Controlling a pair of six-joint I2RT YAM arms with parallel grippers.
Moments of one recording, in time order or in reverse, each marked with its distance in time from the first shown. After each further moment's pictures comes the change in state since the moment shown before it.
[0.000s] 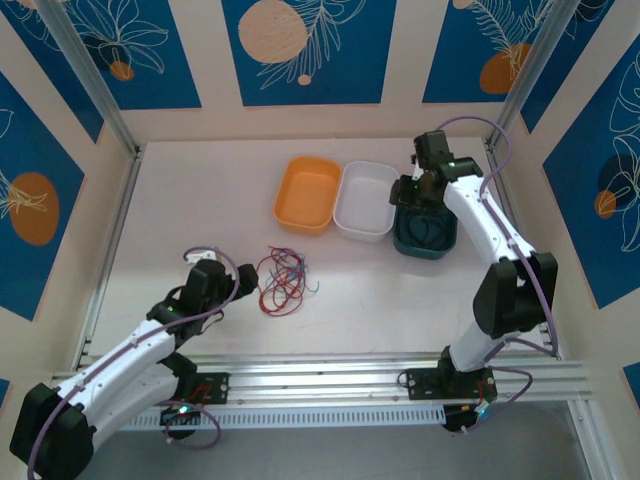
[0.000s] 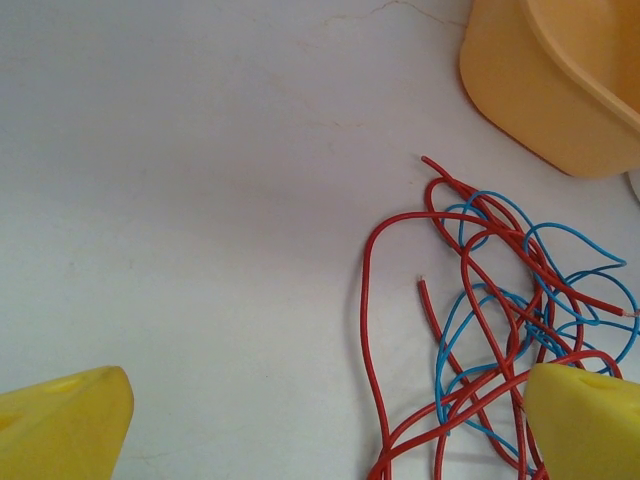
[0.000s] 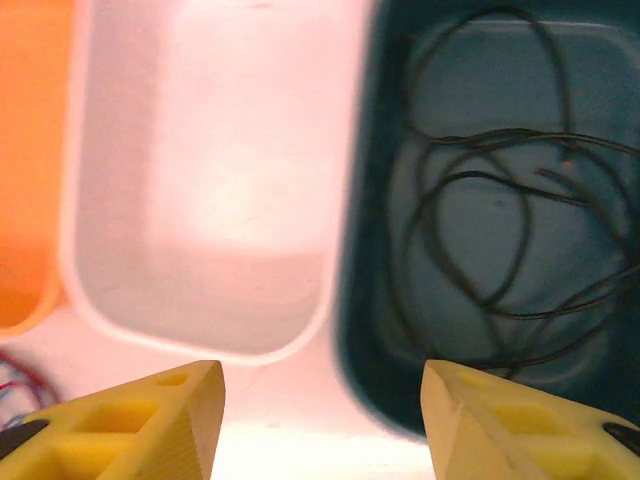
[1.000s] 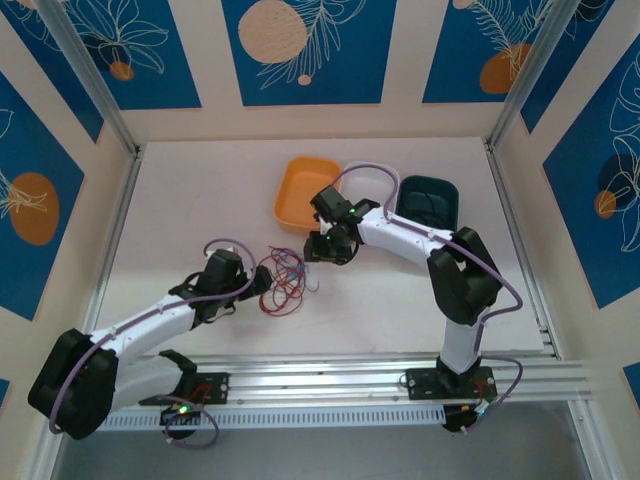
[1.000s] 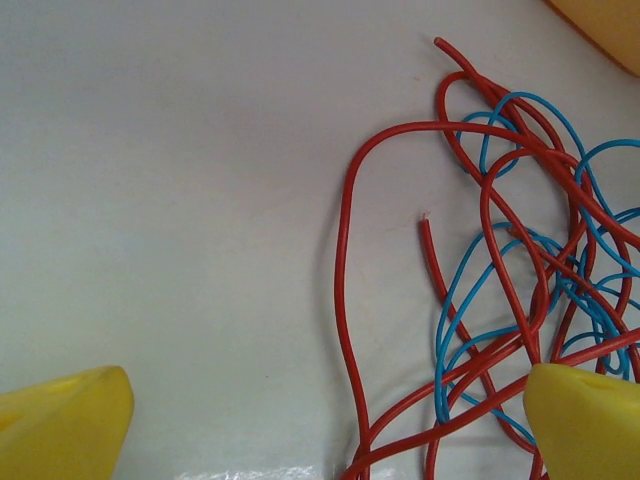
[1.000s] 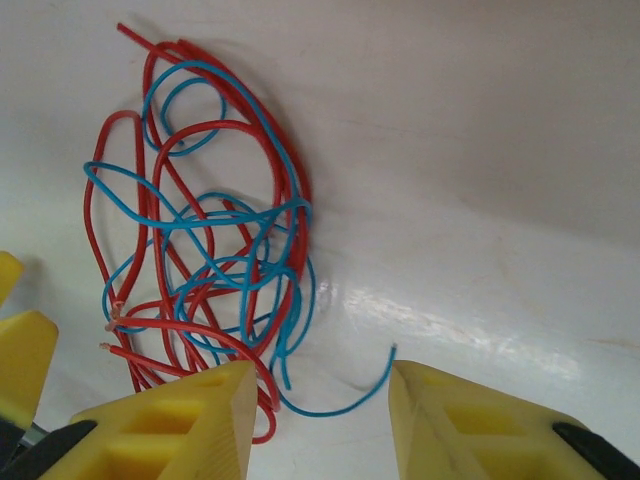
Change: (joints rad) left arm 0.000 0.300 0.063 0.084 0.151 -0.029; right arm 0.493 0.240 -0.122 0.230 -0.208 0.267
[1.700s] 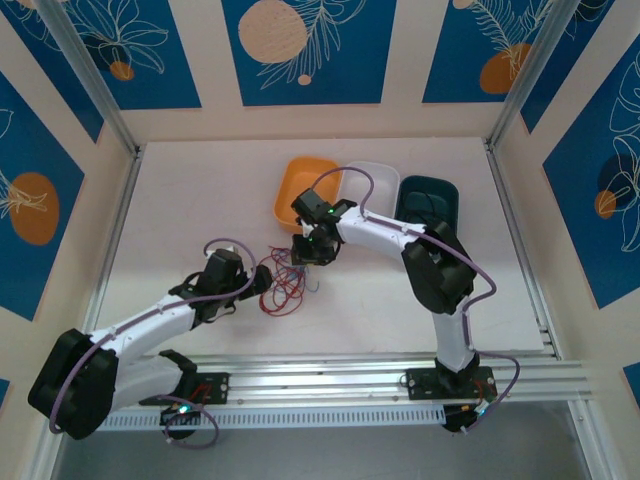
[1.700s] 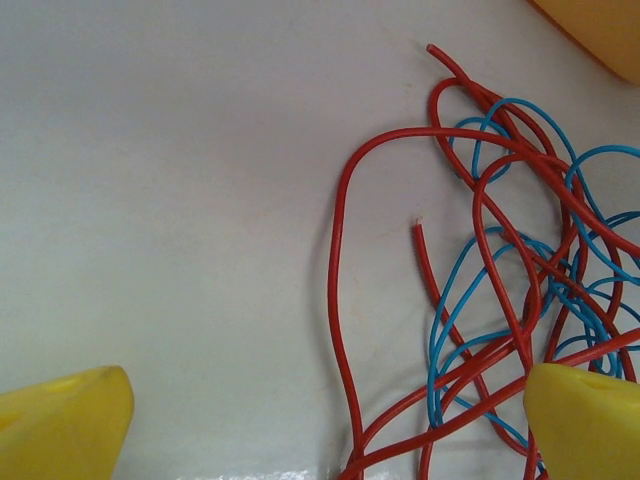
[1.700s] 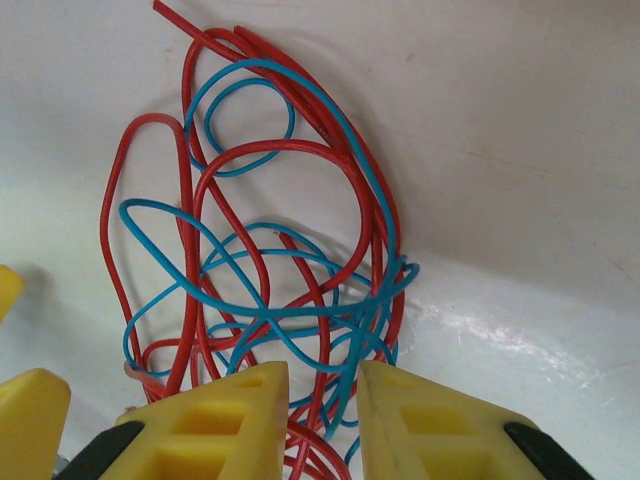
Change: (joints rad) left arm 0.000 0.000 0.000 0.011 0.000 0.000; right arm 0.052 0.154 0.133 -0.009 -0.019 0.001
